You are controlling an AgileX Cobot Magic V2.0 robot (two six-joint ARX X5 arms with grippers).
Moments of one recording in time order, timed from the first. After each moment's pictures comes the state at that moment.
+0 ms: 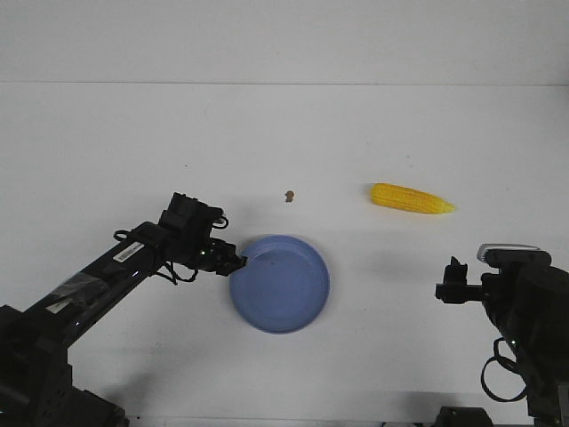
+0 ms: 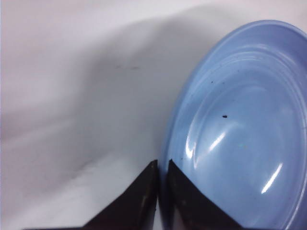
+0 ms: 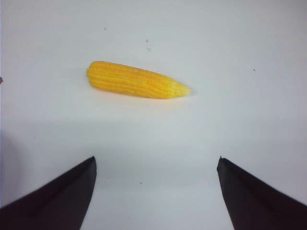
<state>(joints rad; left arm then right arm) -0.38 1.62 1.08 -0.43 0.49 -0.16 -0.03 0.73 1.02 -0.89 -0.03 0.04</state>
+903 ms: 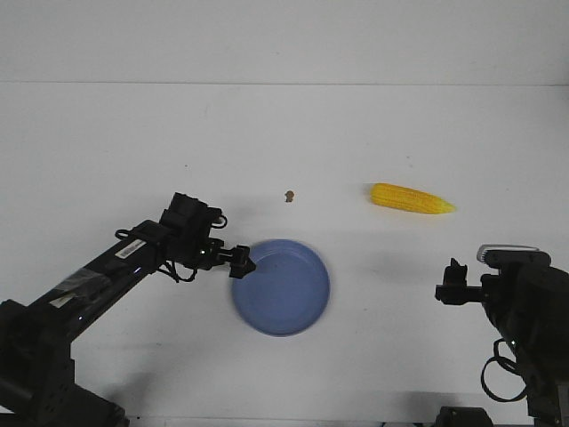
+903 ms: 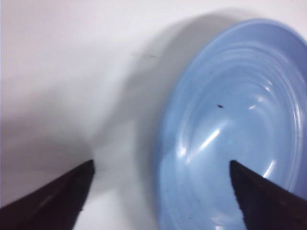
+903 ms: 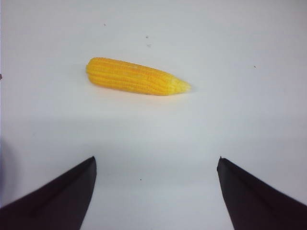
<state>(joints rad) -0.36 1.63 1.08 -0.45 0.46 -0.16 -0.03 0.73 1.02 -0.90 -0.03 0.04</state>
